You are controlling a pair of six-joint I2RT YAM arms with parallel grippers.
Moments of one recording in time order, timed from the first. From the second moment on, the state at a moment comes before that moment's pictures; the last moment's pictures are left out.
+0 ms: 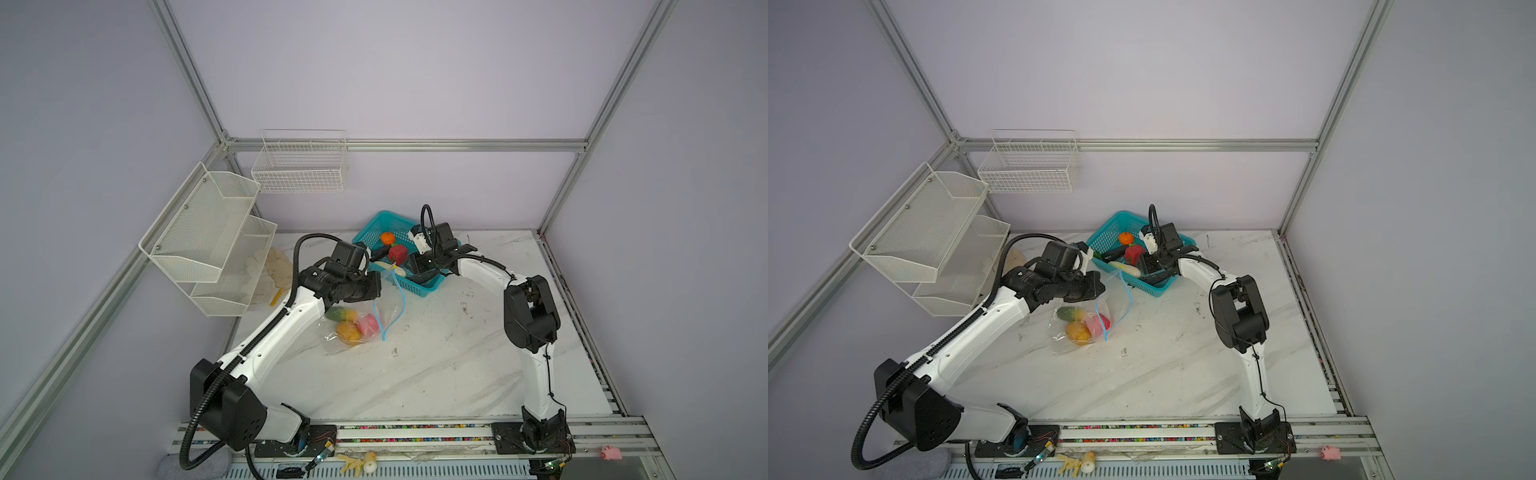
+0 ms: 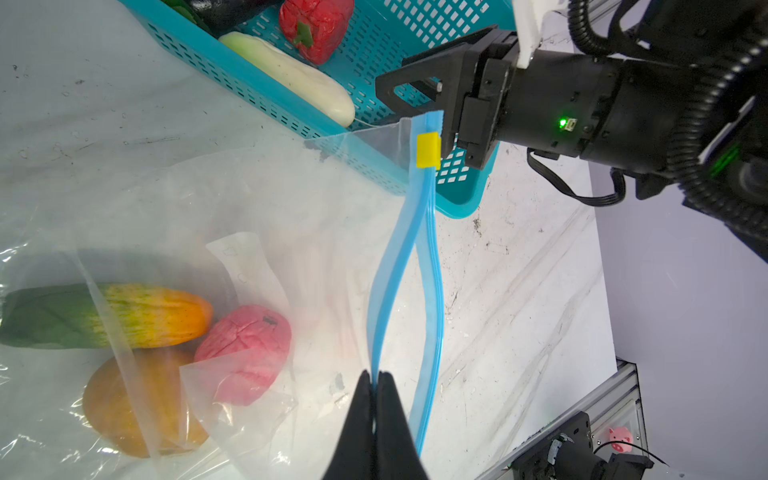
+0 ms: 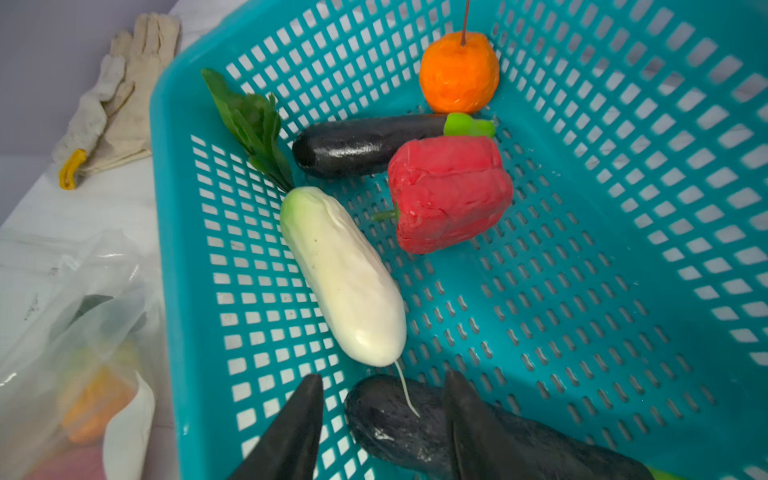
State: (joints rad) left arm -0.47 1.42 1.33 -0.78 0.17 -0.54; right arm 0.47 2.17 1.77 -0.37 -0.31 0.05
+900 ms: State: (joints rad) left arm -0.47 1.49 1.33 -0.80 0.18 -0.54; right arm 0.53 2.50 2.16 -0.49 -0.26 -0.09
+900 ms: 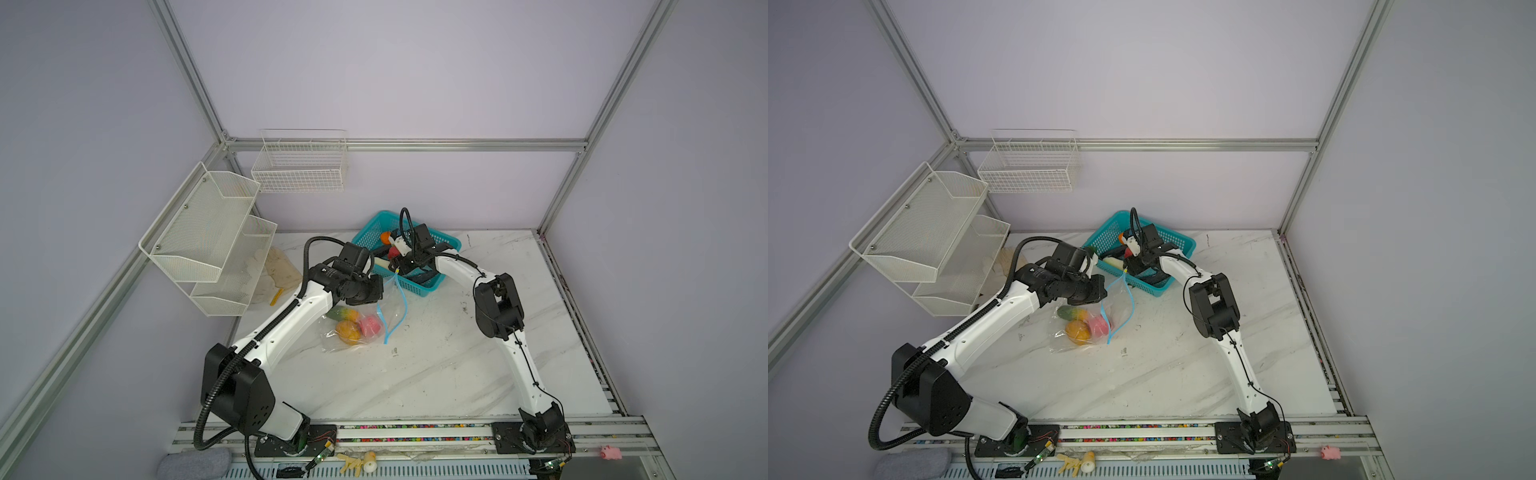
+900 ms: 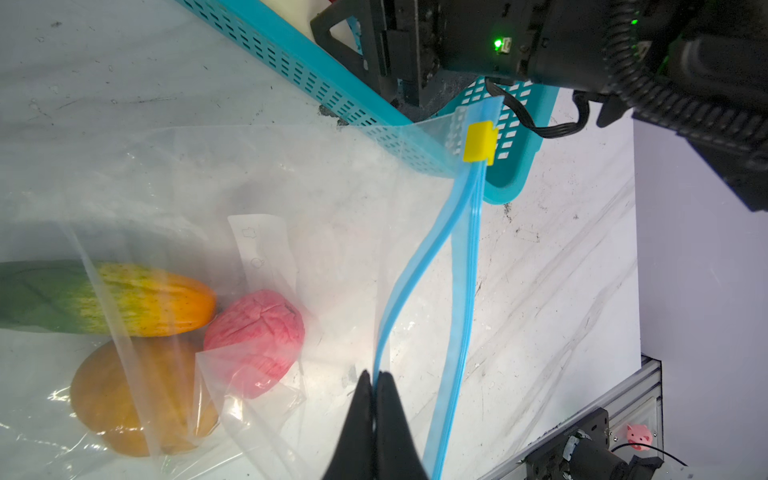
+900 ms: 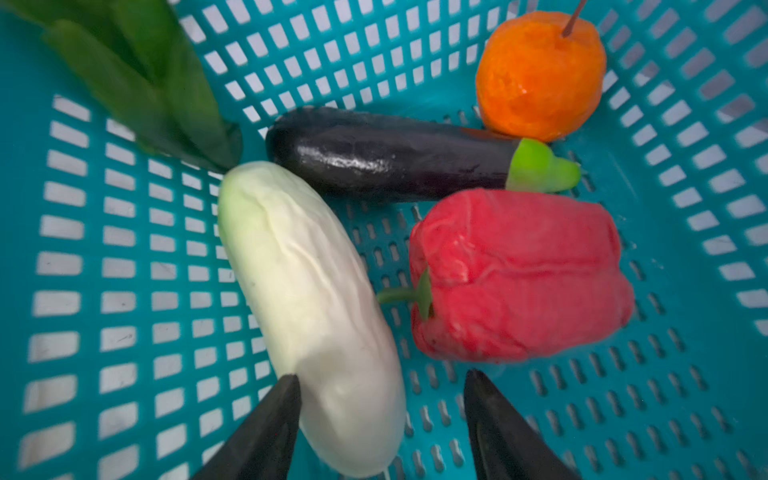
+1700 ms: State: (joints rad) left arm -0.47 1.47 1.33 -0.81 0.18 -0.54; right arm 0.55 2.56 2.23 -0.52 -0.22 -0.10
